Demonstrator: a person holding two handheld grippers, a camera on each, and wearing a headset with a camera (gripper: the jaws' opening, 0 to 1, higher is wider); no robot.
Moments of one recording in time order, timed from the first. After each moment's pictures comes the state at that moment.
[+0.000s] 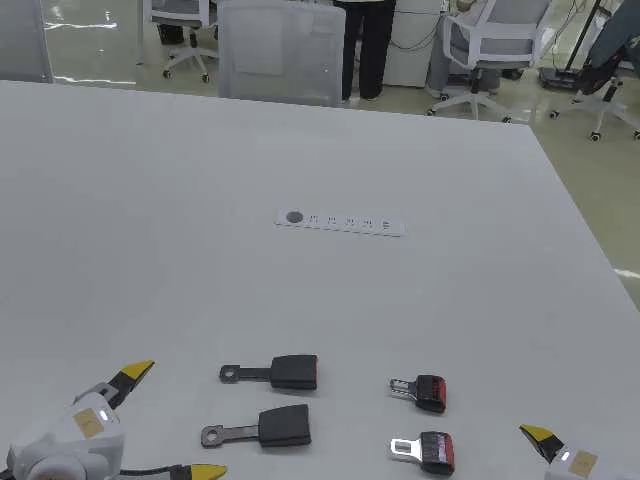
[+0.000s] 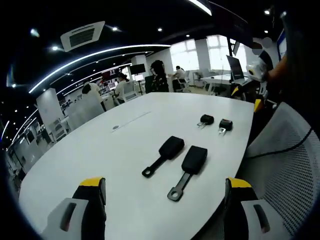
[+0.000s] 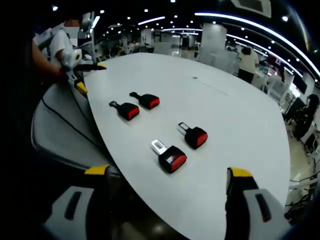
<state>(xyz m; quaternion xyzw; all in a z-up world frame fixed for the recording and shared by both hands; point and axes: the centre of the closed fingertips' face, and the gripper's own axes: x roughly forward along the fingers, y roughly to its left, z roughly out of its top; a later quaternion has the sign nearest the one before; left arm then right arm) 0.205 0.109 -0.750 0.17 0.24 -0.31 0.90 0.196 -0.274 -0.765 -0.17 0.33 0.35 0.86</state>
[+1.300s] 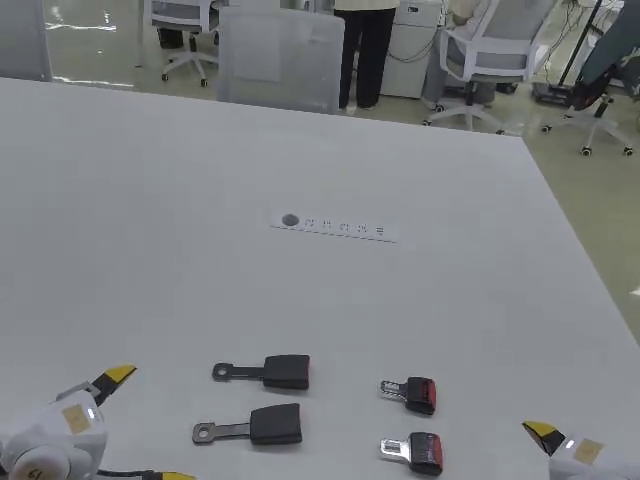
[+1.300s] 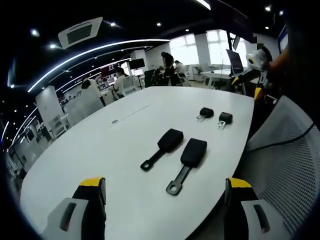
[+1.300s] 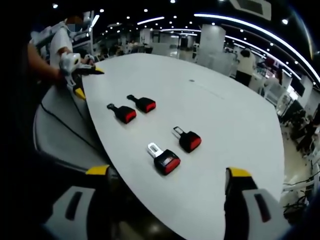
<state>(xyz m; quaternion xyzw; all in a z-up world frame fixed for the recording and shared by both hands) 0.204 0.109 -0.752 0.18 0.24 -0.31 0.90 0.199 -0.268 -0.748 -0.18 0.33 0.36 0.86</state>
